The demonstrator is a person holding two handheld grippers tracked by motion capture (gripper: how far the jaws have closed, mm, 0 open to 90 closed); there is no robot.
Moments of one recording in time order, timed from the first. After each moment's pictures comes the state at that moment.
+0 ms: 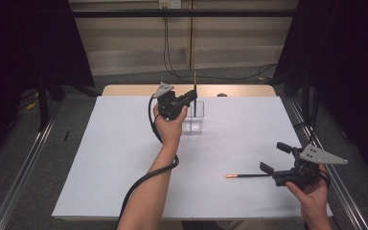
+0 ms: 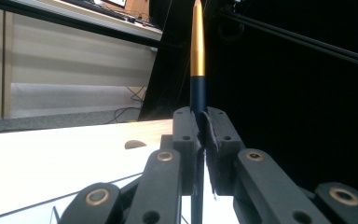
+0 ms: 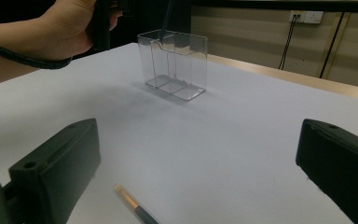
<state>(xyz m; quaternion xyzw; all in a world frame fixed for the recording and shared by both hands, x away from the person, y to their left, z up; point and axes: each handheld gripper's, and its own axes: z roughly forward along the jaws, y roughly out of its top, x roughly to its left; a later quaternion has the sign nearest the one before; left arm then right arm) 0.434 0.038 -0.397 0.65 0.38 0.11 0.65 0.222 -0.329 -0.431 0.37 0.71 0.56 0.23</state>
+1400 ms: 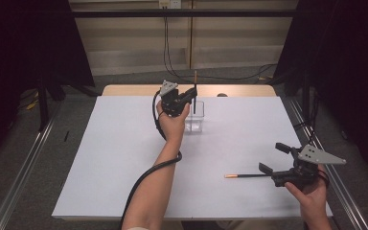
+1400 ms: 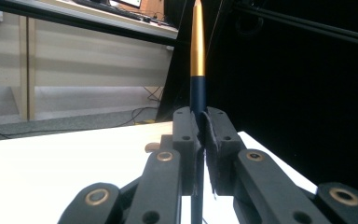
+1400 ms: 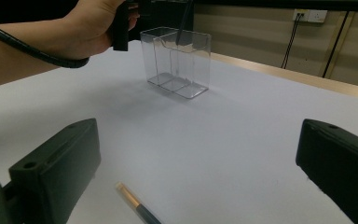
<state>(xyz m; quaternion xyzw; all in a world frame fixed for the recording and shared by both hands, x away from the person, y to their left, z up) 0.453 0.029 -0.408 0.65 0.40 0.14 0.63 0.223 -0.327 -0.432 0.36 0.71 0.55 0.23</state>
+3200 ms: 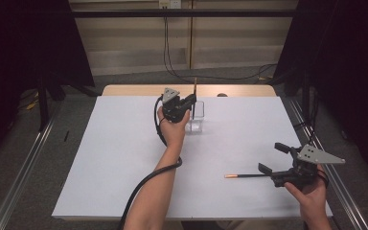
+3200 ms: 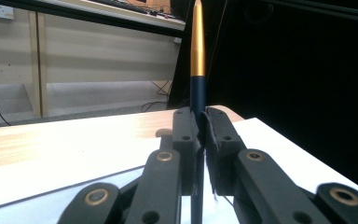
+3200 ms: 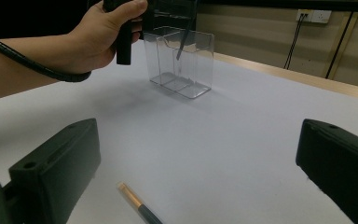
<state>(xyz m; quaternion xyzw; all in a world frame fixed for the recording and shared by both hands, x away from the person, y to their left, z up) 0.447 0.027 -0.430 0.66 0.39 0.16 0.62 0.223 -0.325 -0.432 0.36 0.71 0.55 0.23</state>
